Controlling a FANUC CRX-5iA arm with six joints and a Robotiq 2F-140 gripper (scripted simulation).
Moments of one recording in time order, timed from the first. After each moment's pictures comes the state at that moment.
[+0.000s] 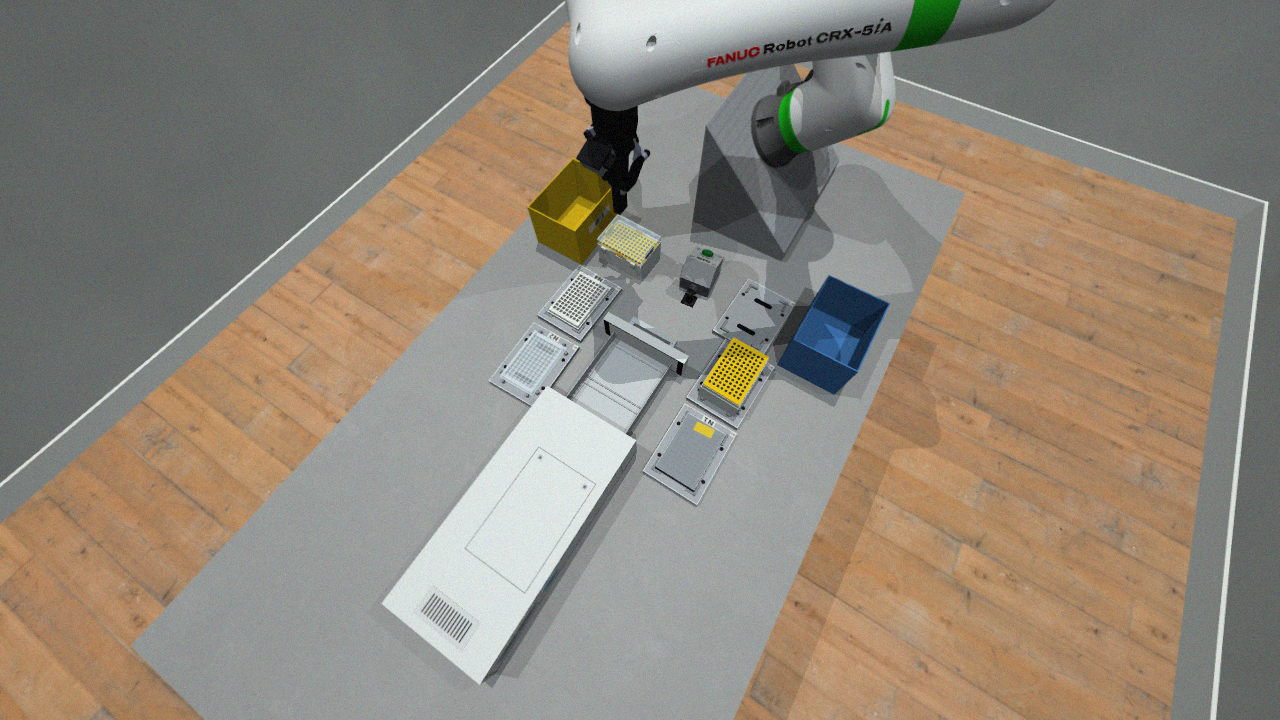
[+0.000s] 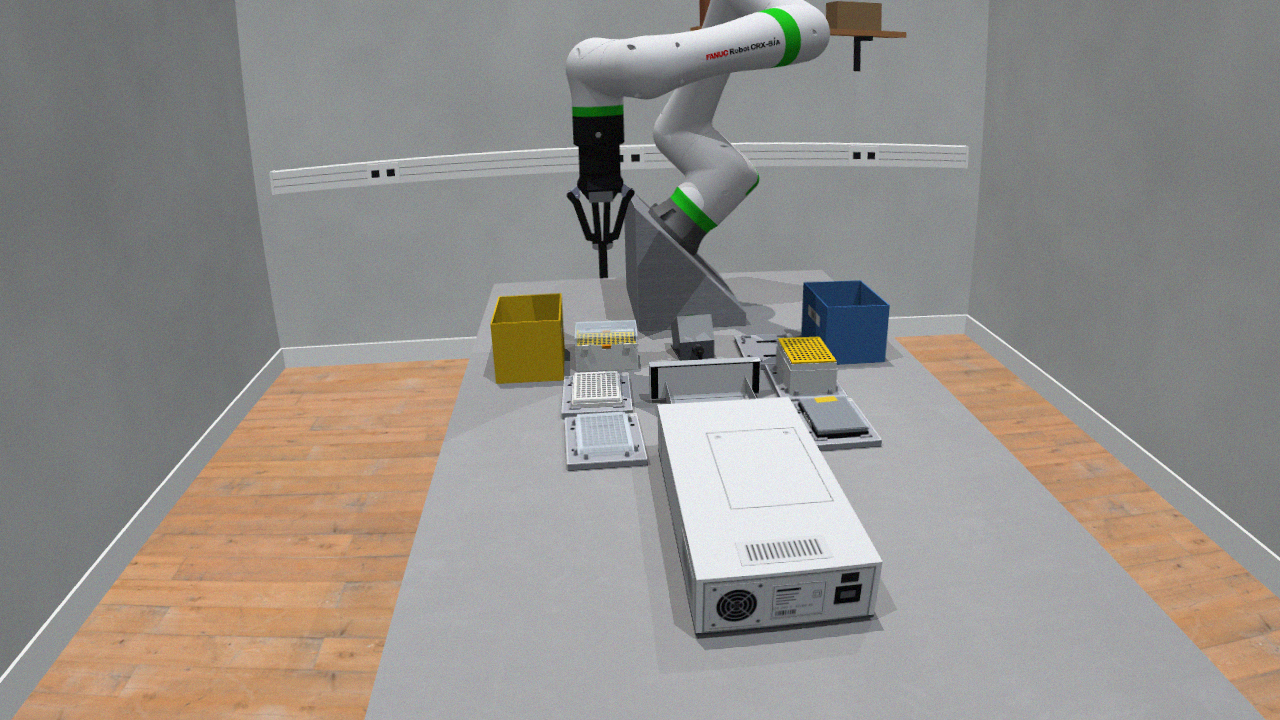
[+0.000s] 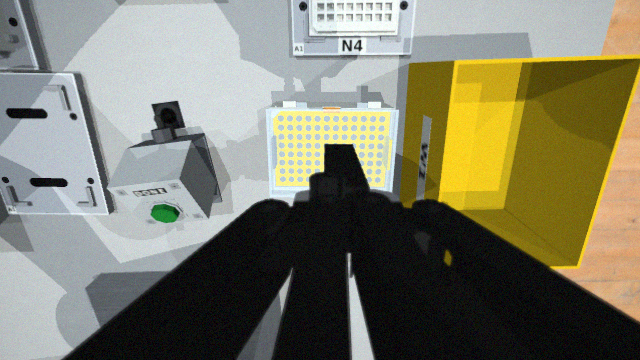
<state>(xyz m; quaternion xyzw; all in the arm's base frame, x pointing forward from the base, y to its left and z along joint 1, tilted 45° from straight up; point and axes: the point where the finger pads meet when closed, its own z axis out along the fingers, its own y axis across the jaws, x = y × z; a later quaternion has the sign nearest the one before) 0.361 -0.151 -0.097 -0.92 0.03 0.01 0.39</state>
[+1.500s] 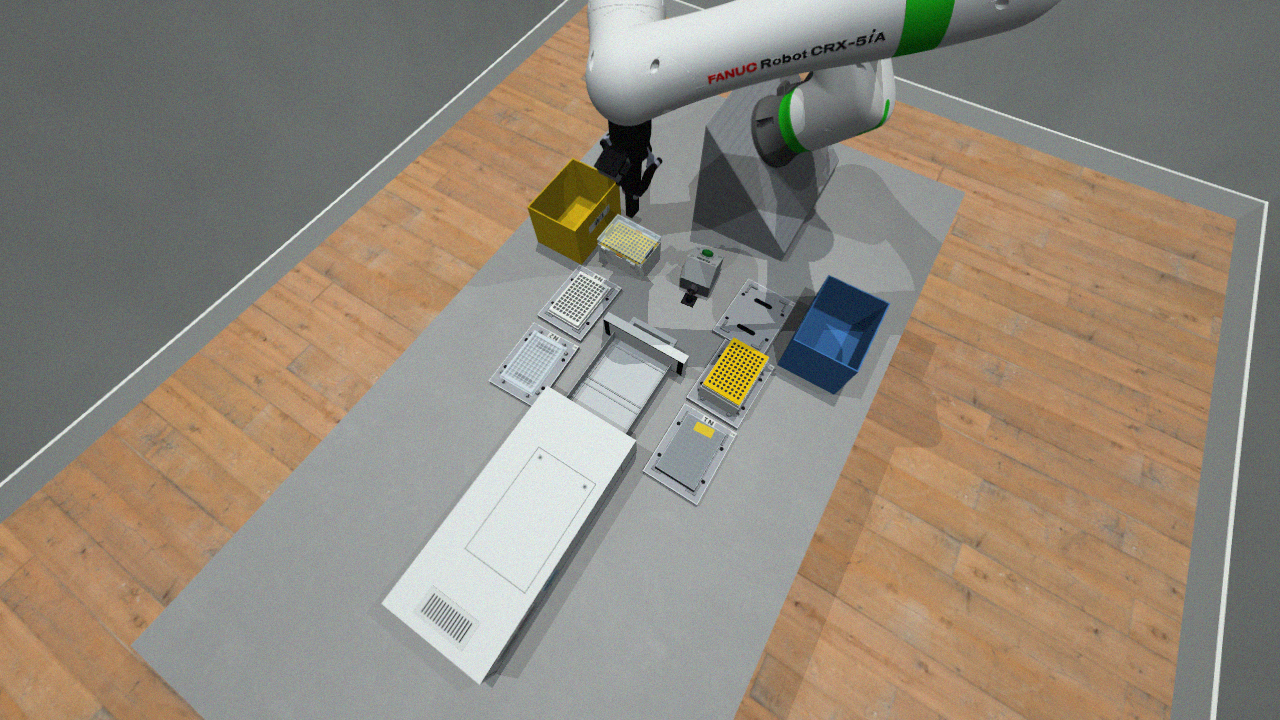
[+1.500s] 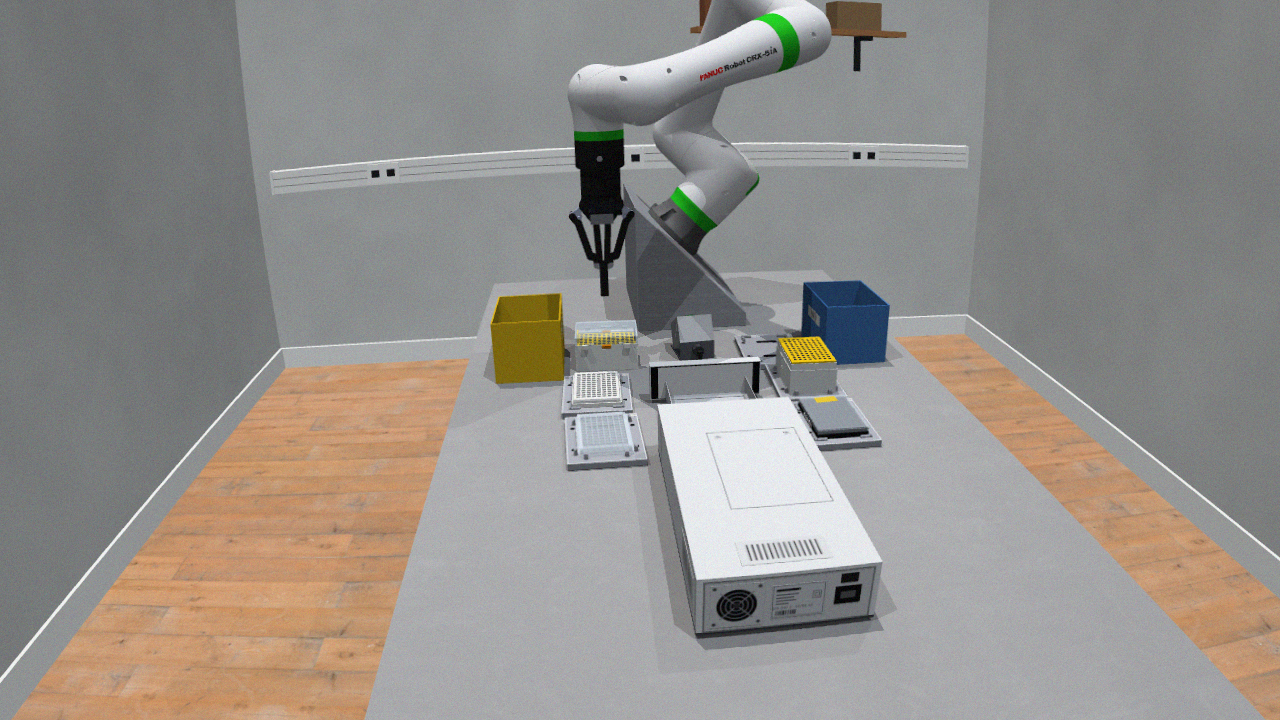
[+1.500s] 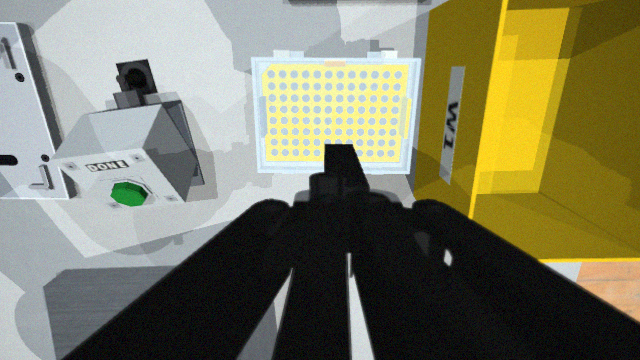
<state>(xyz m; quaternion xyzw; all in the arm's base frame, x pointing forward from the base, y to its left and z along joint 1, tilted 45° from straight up) 0.320 -0.115 -0.130 -0.92 0.03 0.01 0.39</state>
